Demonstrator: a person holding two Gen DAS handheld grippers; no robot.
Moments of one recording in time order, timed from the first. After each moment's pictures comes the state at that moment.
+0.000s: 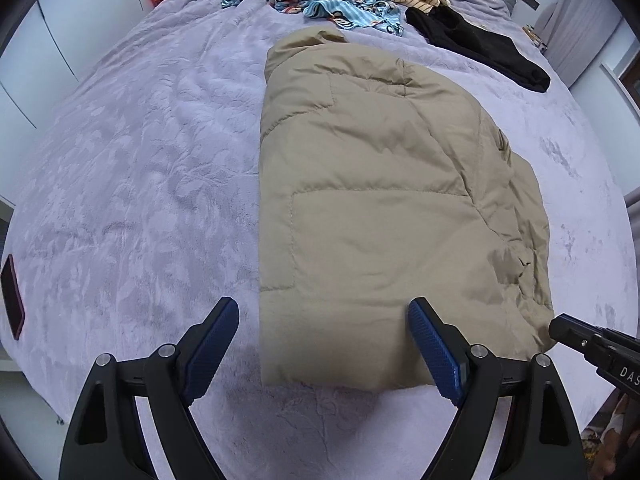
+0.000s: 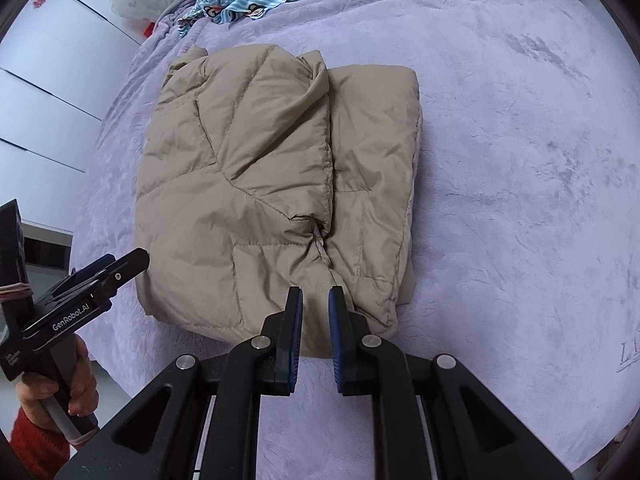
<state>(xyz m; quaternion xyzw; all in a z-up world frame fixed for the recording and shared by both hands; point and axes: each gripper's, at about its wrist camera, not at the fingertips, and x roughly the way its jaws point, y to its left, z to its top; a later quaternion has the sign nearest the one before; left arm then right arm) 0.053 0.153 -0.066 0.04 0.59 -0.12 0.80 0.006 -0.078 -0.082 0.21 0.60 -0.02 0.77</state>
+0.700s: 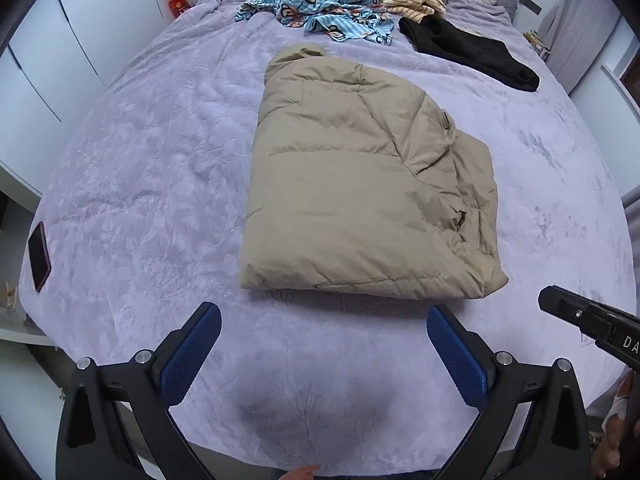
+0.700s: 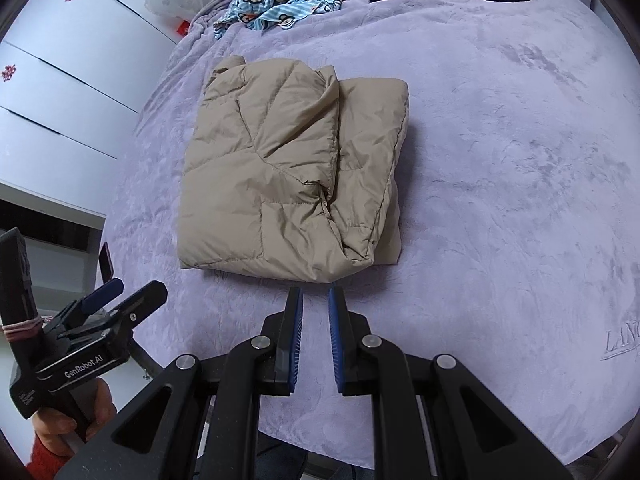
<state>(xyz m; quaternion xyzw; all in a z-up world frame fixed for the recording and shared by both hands) -0.029 0.133 -0.009 0.05 0.58 -0.10 0.81 -0.042 -0.096 -0.034 0.21 0.59 0.03 0.78</state>
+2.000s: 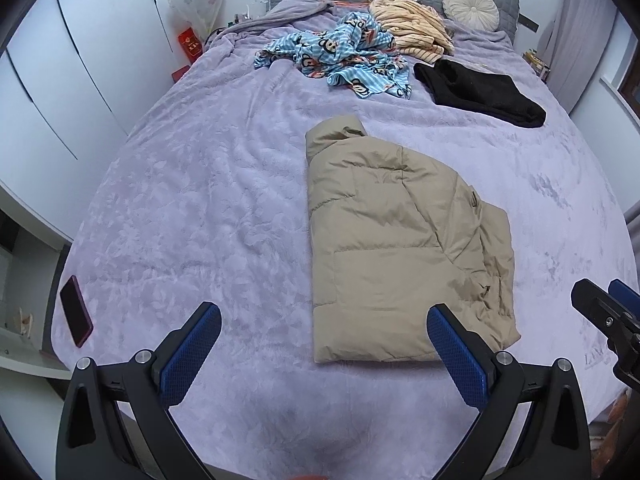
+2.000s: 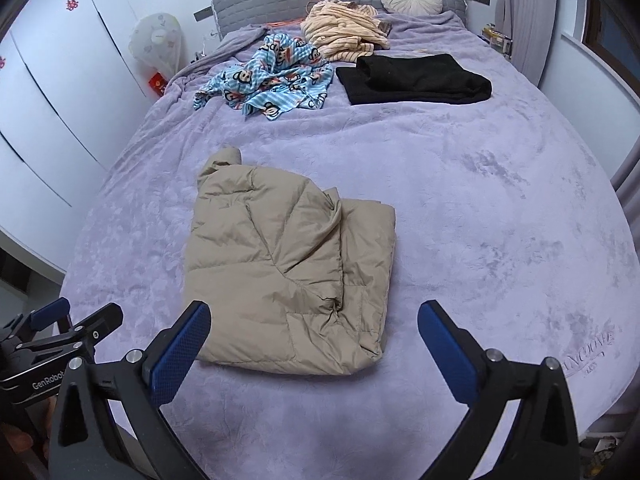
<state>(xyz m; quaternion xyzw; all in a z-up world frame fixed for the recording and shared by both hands) 0.026 0.179 0.062 0.07 0.53 -0.09 0.84 -0.003 -0.034 0.054 0.12 0.50 -0.10 0.85</state>
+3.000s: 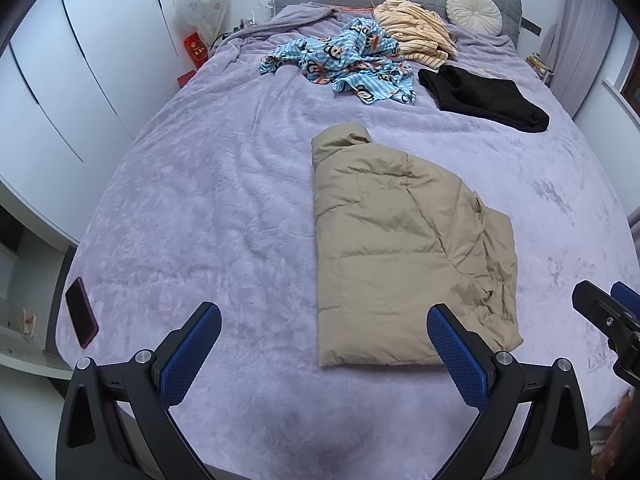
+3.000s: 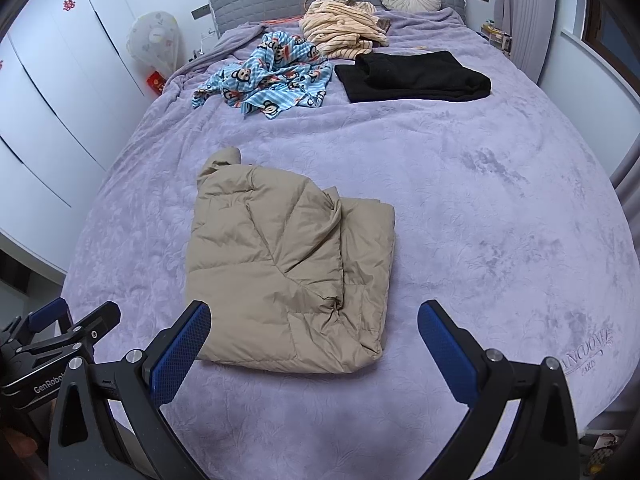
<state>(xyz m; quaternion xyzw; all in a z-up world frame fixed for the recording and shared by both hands) 0.019 0.179 0.067 0.07 0.52 -0.08 0.85 -0.001 -0.034 0.058 0.12 0.50 -0.10 0.85</state>
